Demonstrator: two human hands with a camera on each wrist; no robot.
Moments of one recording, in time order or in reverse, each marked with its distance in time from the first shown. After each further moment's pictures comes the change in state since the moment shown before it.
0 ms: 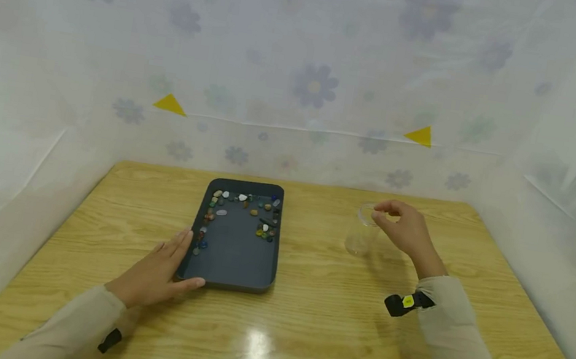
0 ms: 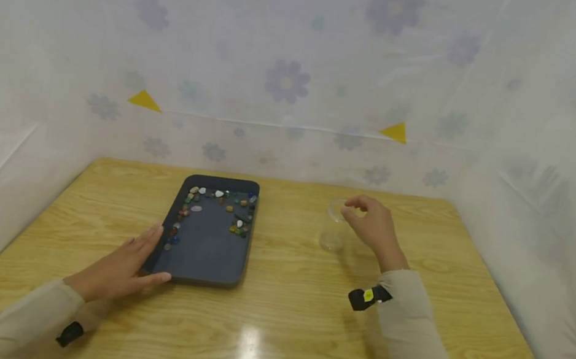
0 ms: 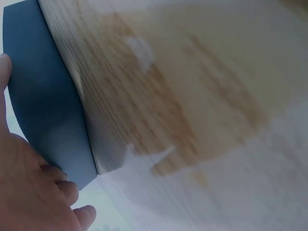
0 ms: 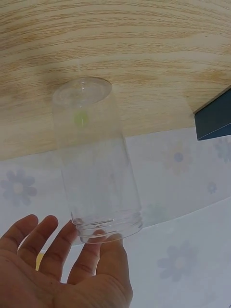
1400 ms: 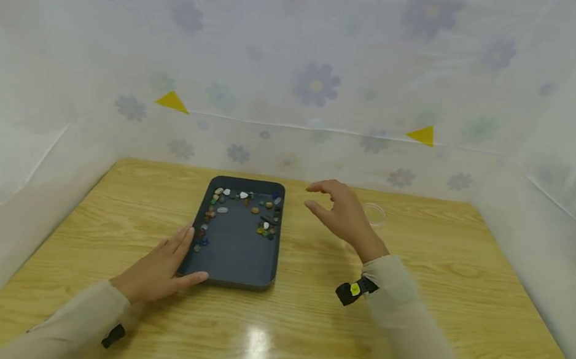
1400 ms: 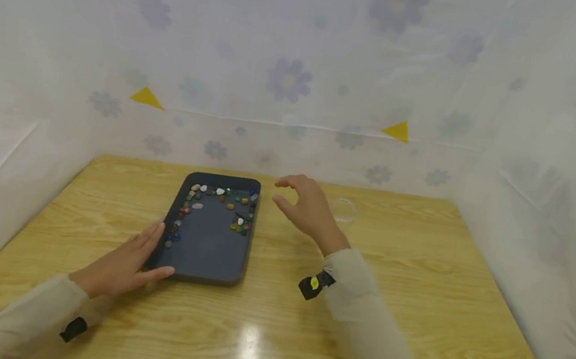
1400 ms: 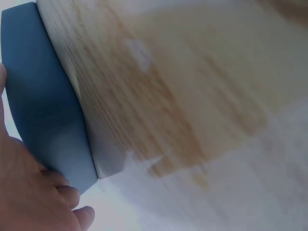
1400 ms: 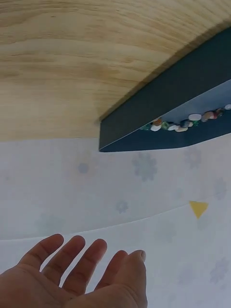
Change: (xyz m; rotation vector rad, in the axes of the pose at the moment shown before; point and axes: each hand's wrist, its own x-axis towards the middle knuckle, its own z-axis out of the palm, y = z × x) left_hand 0.003 0.005 0.002 0.011 0.017 -0.007; right_hand 0.030 -0.084 0.062 0.039 -0.031 -0.418
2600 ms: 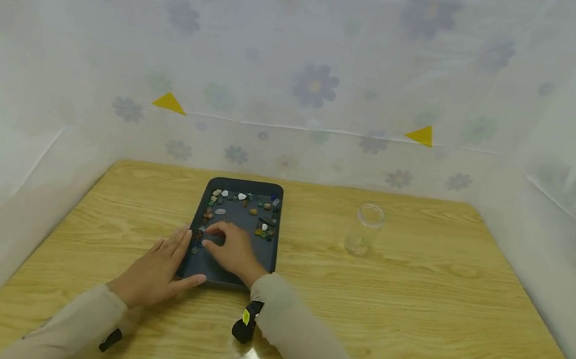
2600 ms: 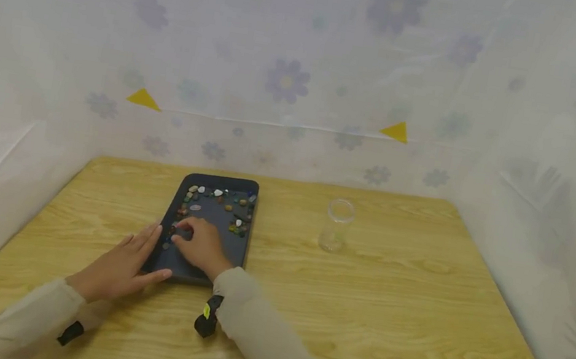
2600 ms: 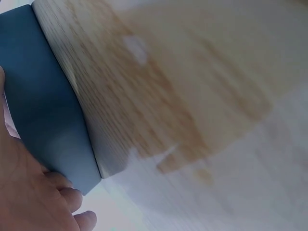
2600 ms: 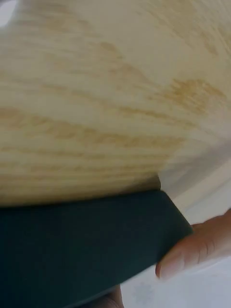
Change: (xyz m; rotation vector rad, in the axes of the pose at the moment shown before) left_hand -0.002 0.000 0.003 0.104 0.038 0.030; right_hand 0.018 -0.075 0.194 0.222 -0.098 0.192
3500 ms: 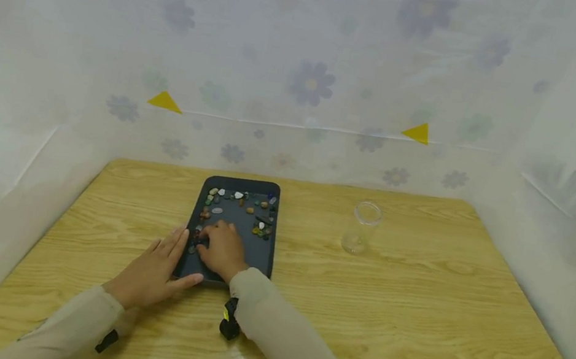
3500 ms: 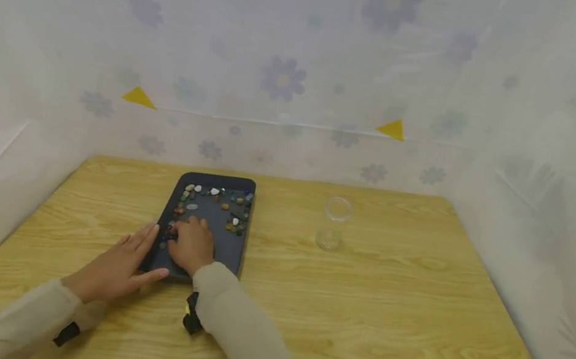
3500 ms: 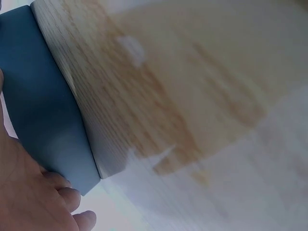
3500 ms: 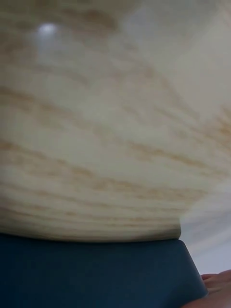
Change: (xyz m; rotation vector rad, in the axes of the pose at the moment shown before) left_hand -0.002 0.004 -0.003 -0.021 0.020 0.005; right_hand 0.008 -0.012 0.016 -0.474 0.017 0.006
